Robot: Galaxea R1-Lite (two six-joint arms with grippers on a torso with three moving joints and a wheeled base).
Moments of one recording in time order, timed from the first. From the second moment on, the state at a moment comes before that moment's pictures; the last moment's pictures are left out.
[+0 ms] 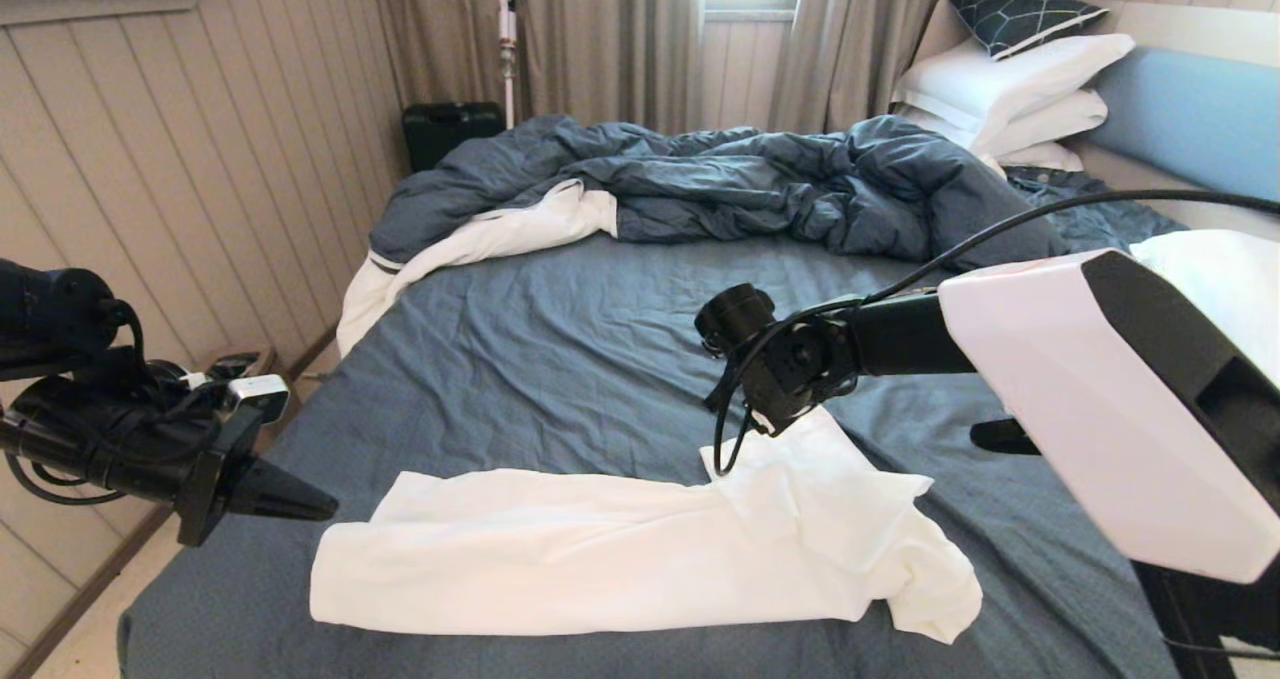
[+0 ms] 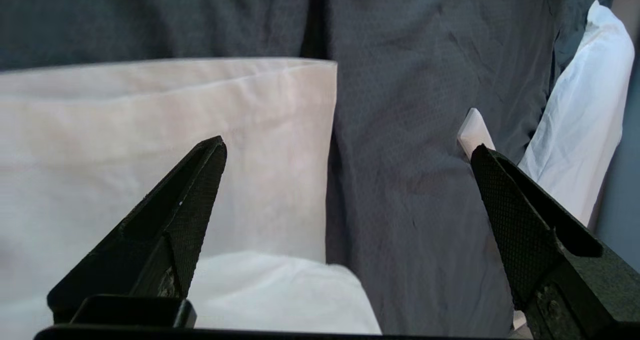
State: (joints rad) left arm 0.22 2.08 -1.43 1.25 -0.97 0.35; right arm 0.50 2.32 -1.80 0.43 -0.80 -0.17
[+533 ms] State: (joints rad) left arm 0.22 2.08 -1.43 1.26 -0.97 0.35; right arm 0.64 2.09 -1.38 0.35 -0.79 -0.16
